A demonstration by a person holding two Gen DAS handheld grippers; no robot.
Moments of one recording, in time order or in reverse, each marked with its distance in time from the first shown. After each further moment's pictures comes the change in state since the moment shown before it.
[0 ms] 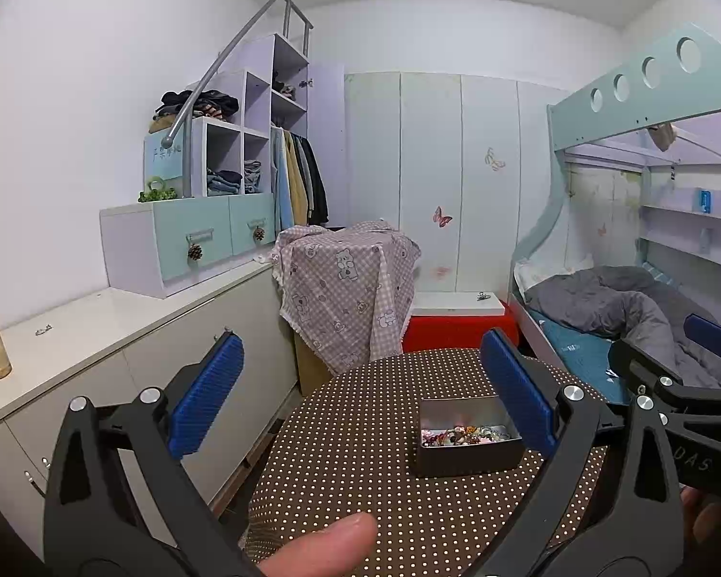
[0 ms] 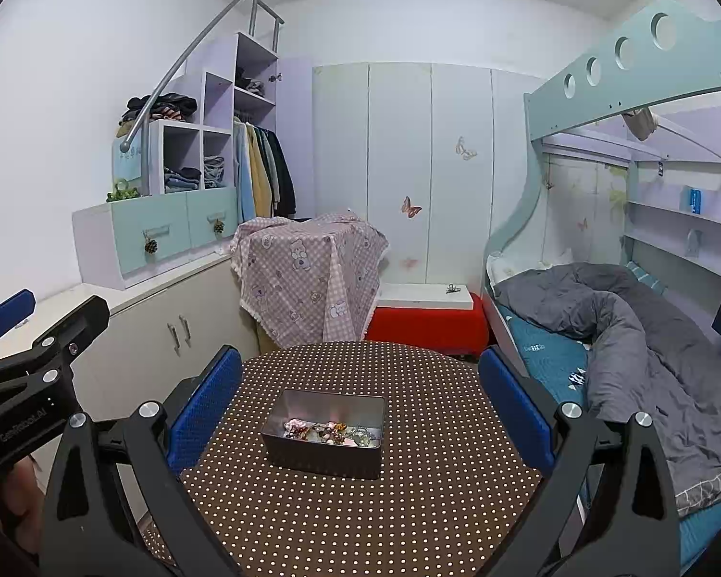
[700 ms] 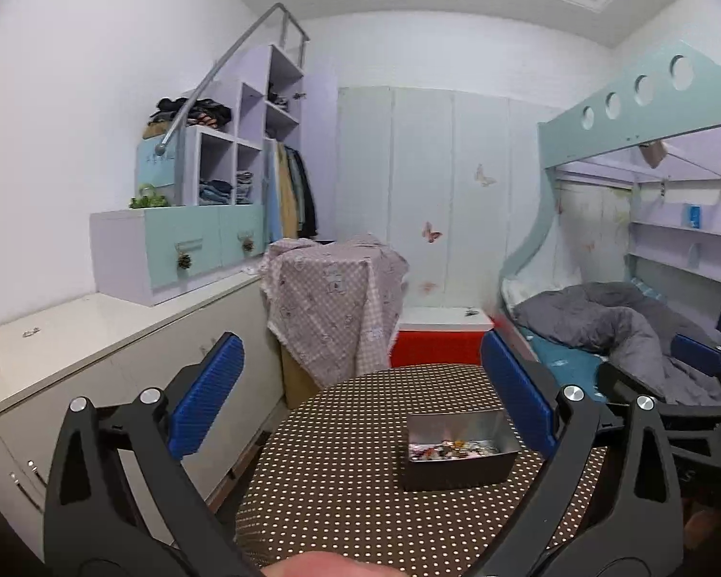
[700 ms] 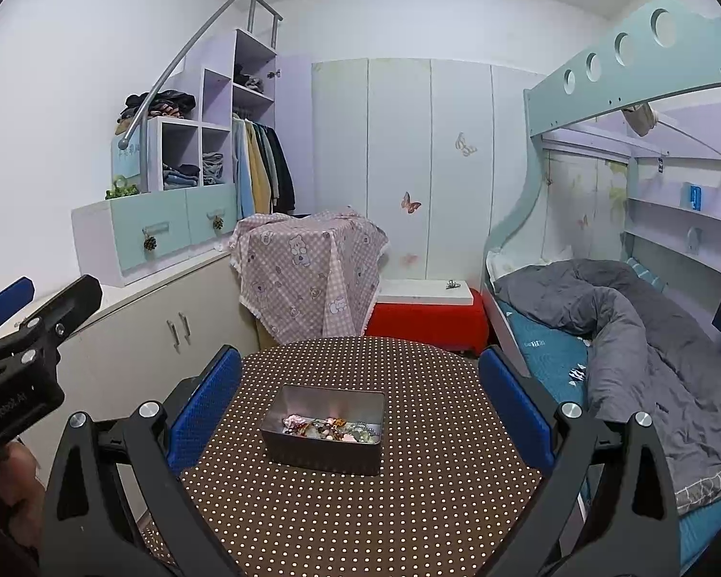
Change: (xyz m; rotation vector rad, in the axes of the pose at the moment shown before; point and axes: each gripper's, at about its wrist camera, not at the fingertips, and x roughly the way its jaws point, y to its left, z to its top) left arm -0.002 0.007 -0.003 -0.018 -0.045 -0.028; right arm 0.005 0.004 -0.001 0.002 0.009 -0.004
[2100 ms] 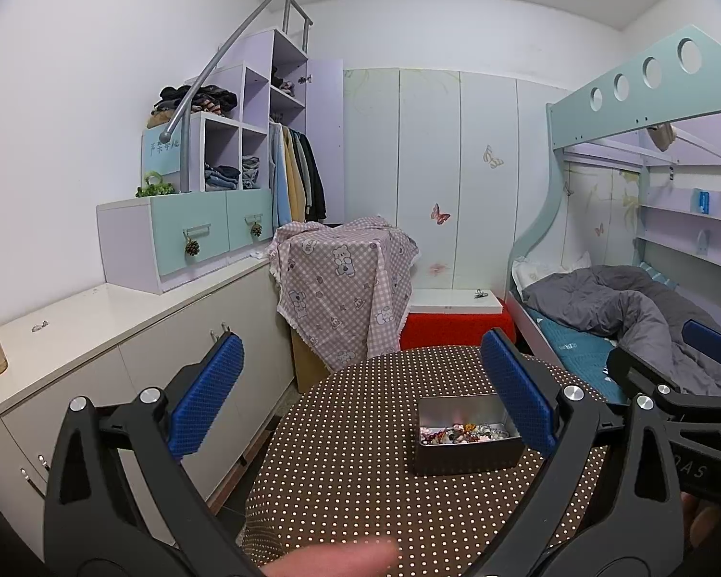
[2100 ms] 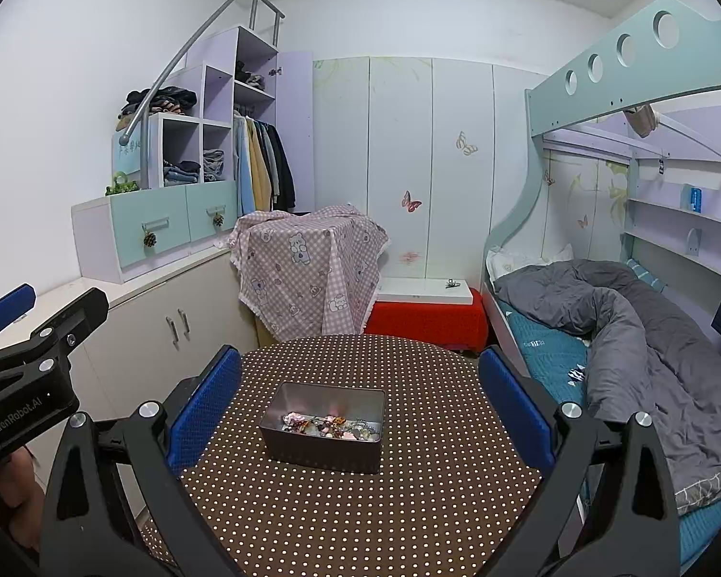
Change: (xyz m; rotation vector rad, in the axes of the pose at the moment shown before) left arm 0.005 -0.008 -0.005 0.016 0.040 0.016; right arm 0.000 0.003 -0.005 -0.006 0.005 -0.002
